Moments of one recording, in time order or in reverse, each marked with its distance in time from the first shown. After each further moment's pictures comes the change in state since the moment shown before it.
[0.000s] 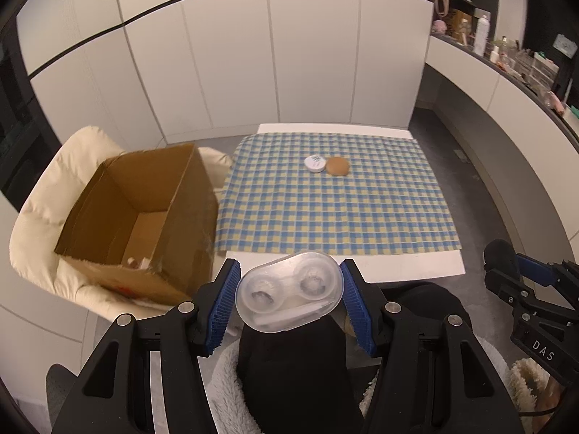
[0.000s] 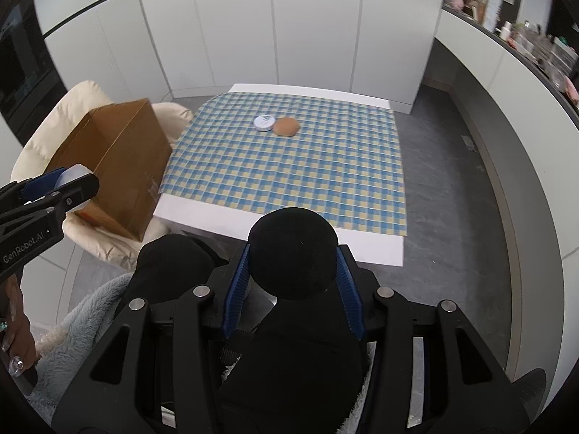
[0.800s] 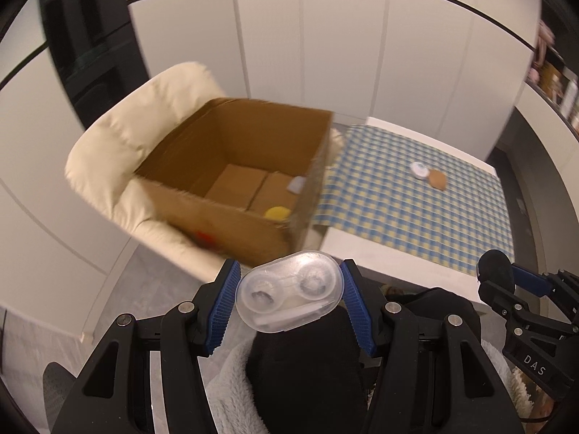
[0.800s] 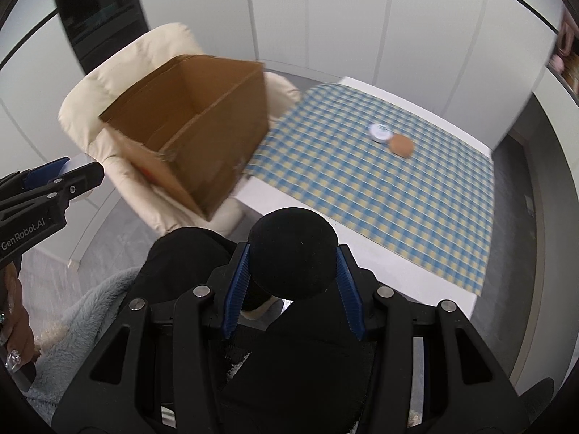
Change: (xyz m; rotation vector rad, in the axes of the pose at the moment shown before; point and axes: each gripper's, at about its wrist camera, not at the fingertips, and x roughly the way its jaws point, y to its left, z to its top) left arm -0.012 0.148 -0.046 -0.301 0.042 0.199; right arm 0.045 0.152 0.022 -0.321 0.041 0.202
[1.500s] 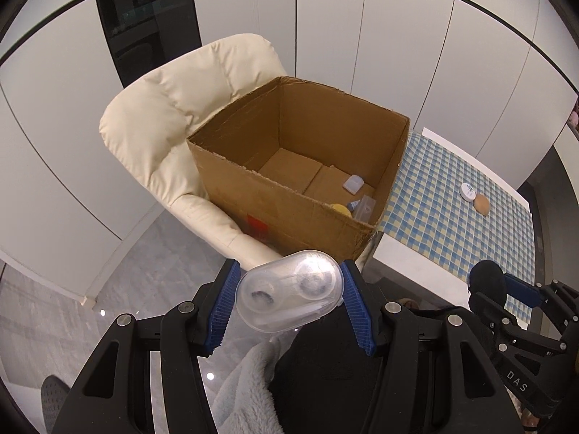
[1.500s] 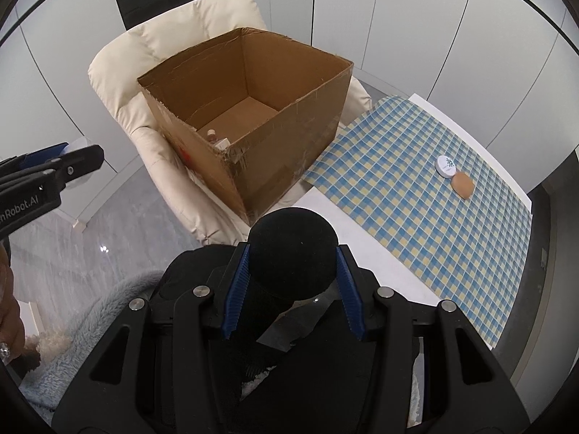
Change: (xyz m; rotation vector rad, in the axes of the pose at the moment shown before) left arm 0.032 0.084 0.003 -0.155 0.042 0.061; right arm 0.053 0.079 0.038 -0.177 0.039 0.053
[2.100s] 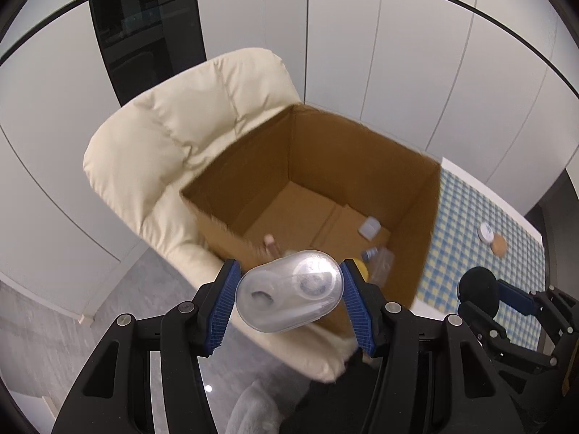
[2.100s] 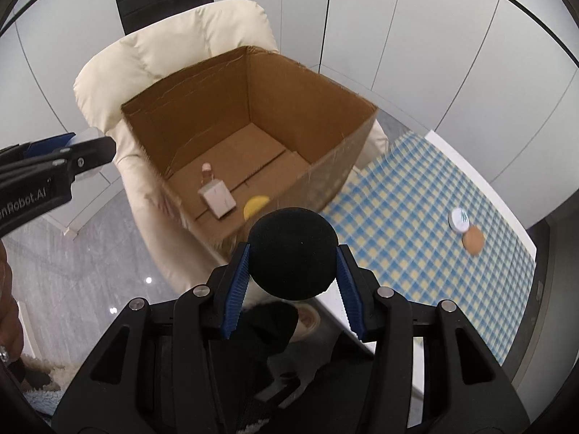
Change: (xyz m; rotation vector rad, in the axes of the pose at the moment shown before) left arm 0.053 0.018 0.085 -0.033 -0.046 0.020; right arm 0.053 0.012 0.092 -0.065 -0.043 -0.010
